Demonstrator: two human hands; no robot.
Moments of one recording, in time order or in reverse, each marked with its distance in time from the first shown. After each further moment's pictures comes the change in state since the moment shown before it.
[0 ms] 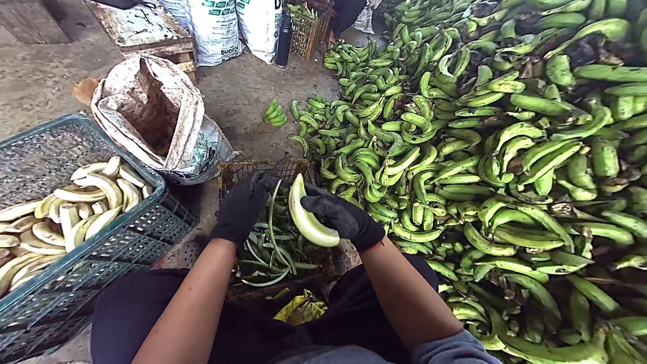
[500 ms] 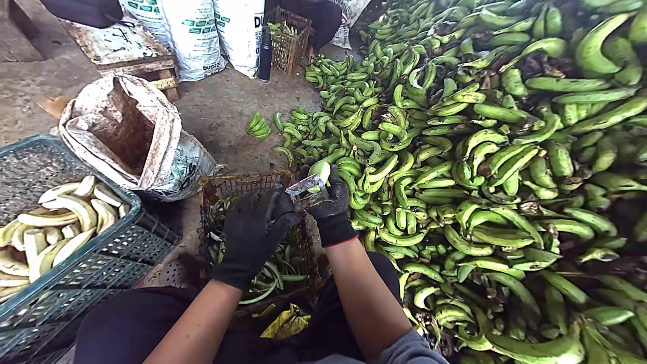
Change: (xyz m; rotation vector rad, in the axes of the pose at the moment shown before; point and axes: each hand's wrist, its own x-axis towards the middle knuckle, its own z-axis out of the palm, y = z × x) left_hand -0.032 0.047 0.035 0.218 0.259 0.345; right_hand 0.032 -0.013 -0.011 1.100 0.651 -0.418
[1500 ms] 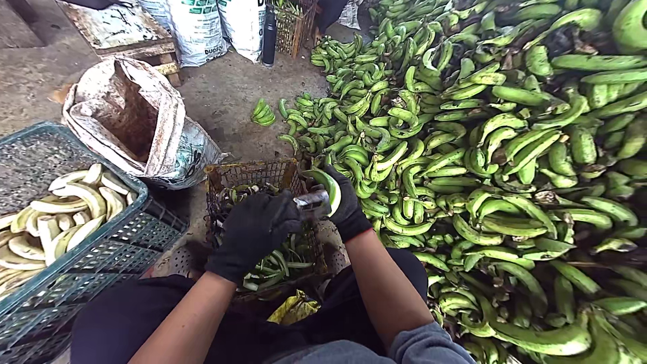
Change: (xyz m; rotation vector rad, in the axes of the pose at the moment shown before) left_hand -0.015 -0.022 -0.004 0.083 -0.113 0.222; right_hand 0.004 -0.020 -0.051 -0.256 -0.102 0.352
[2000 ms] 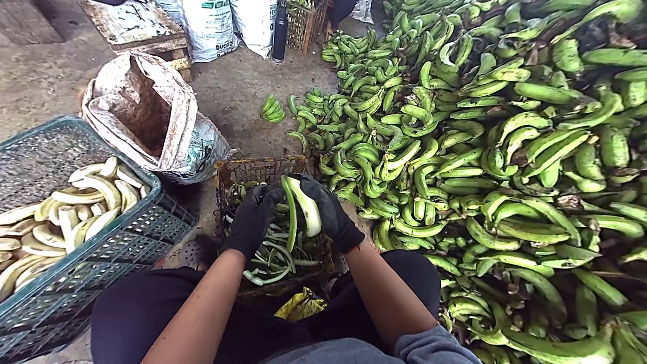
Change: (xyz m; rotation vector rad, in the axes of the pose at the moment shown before) left_hand 0.011 -0.023 0.015 -0.699 -0.141 -0.828; right_hand -0.011 0.043 0.014 -1.009 -0.137 -0.281
